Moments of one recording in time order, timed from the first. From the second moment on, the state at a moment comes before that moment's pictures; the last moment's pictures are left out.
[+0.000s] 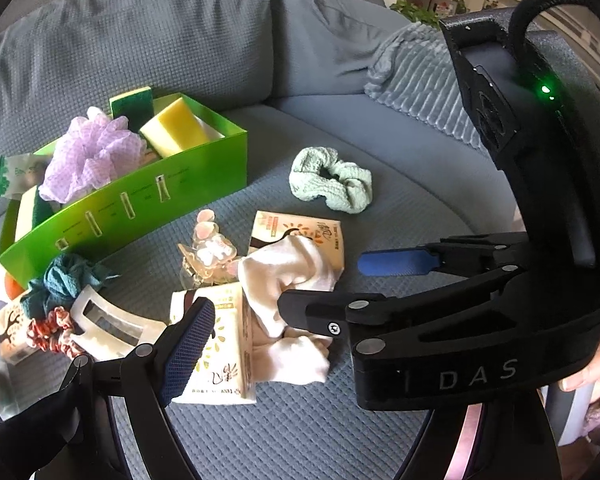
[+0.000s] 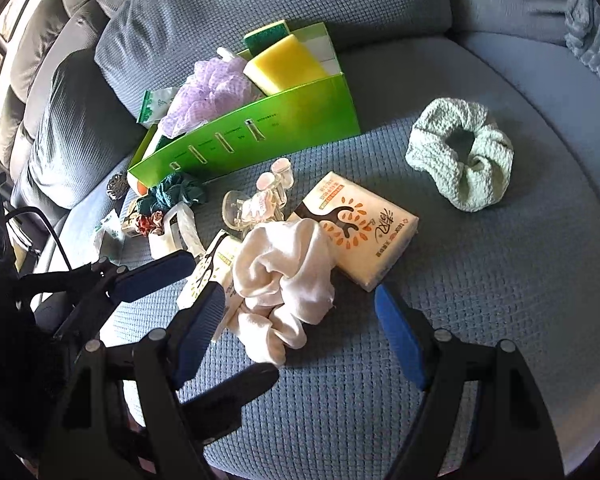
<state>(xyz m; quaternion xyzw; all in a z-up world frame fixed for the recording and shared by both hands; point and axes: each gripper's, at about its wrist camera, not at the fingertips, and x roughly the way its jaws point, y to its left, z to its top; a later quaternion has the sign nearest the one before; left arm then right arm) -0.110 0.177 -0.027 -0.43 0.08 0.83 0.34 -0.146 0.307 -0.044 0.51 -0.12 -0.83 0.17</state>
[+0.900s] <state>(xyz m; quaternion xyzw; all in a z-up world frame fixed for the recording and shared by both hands) -0.123 0.195 -0.046 -0.43 0.09 0.82 0.38 -0.160 0.296 -0.056 0.52 -0.13 -0.83 0.17</state>
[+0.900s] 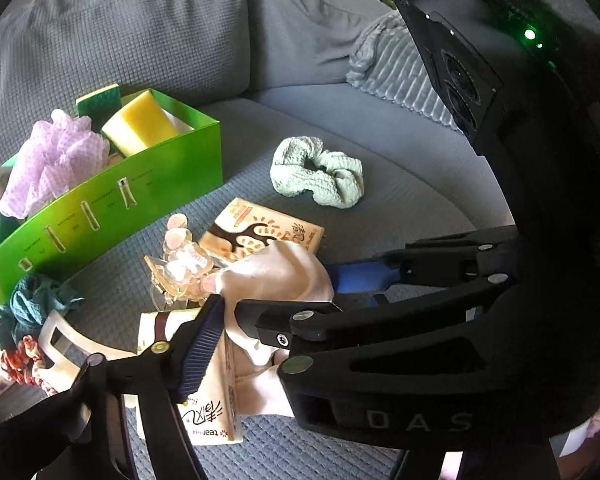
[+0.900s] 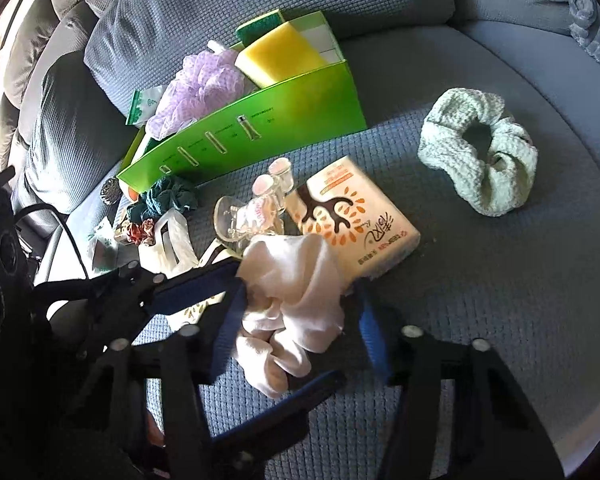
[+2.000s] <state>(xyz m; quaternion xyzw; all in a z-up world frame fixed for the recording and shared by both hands) -0.109 0.183 -0.003 -0.39 0.10 0.83 0.39 -0.146 0.291 -0.003 0.47 -0.10 -0.85 0.21</state>
